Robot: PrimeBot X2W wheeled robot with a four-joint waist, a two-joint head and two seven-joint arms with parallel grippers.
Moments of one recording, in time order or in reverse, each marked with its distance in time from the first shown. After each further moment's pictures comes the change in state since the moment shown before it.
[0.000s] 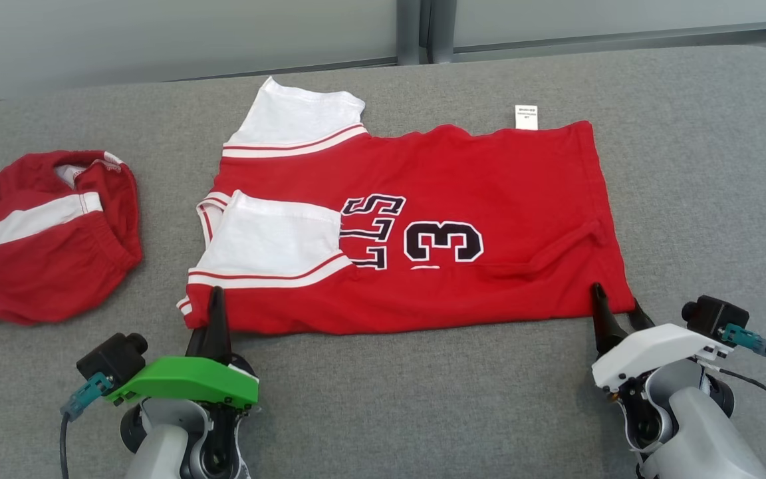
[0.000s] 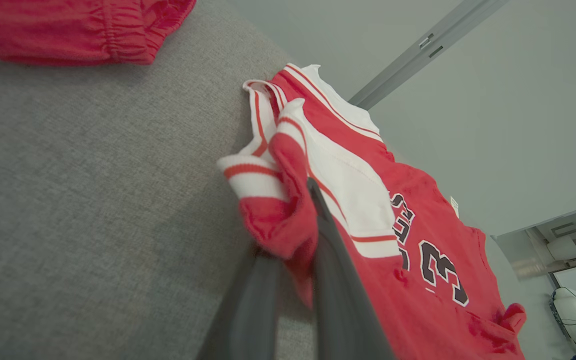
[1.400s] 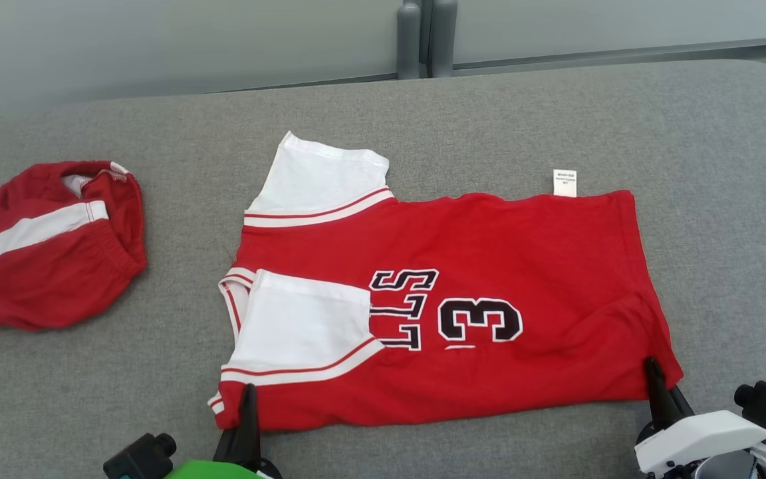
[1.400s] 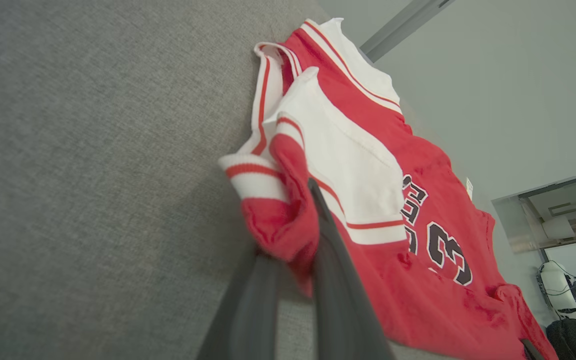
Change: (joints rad) left arm 0.345 0.015 -0.084 -0.334 0.001 0.114 0.047; right arm 0.354 0.003 -0.064 -0.411 0.064 0.000 0.071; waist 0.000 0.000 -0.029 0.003
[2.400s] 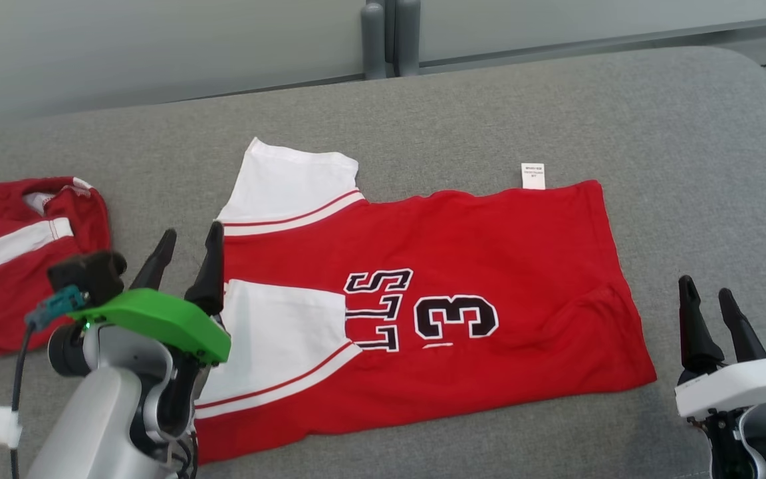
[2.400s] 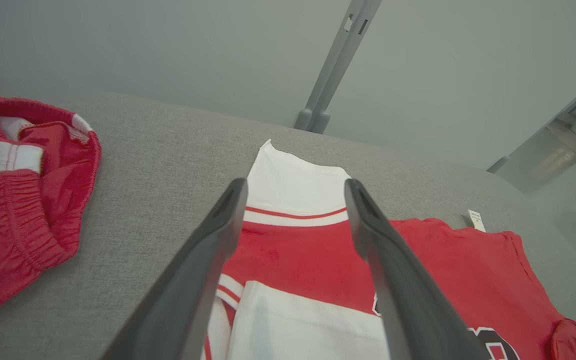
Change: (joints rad) left arm -0.378 0.194 -0.031 0.038 0.155 0.019 0.165; right arm -0.025 -0.001 -0.118 -0.216 -0.126 0.000 0.055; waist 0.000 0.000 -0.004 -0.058
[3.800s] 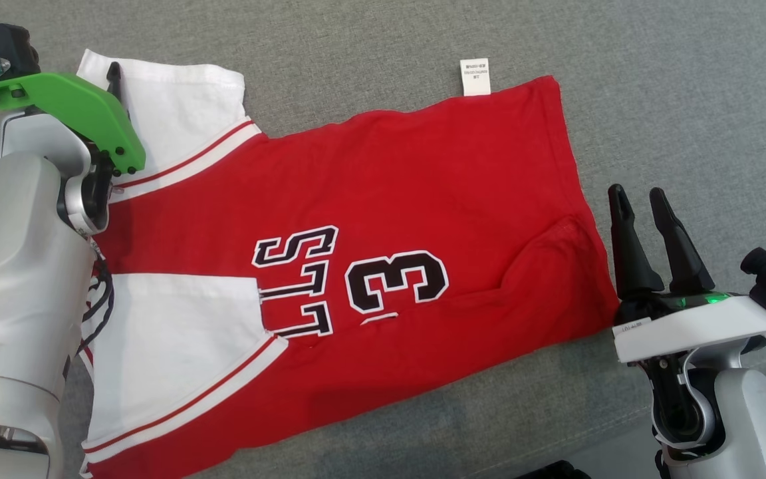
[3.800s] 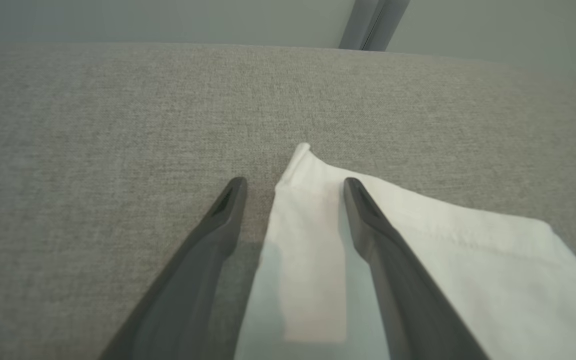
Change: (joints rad) left arm -0.752 -0.004 -0.076 0.782 0.086 -0.018 0.142; right arm -0.159 0.000 0.228 -0.139 0.035 0.000 -0.073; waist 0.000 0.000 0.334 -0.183
